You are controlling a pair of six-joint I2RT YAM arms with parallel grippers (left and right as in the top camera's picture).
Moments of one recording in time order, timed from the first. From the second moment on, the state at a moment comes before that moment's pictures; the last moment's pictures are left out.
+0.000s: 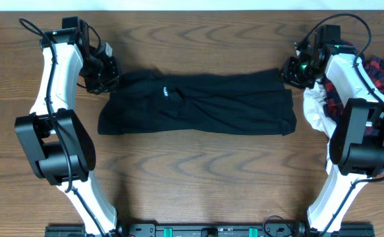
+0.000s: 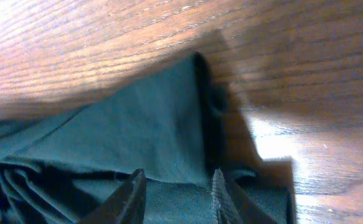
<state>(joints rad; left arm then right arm) 0.14 2.06 1.78 -1.25 0.36 -0.16 -0.10 2.12 1.59 -0.78 -0.42 0.22</state>
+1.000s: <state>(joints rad) 0.14 2.06 1.78 -1.29 0.23 -0.16 0.03 2.12 1.59 -0.40 -0.25 0.11</state>
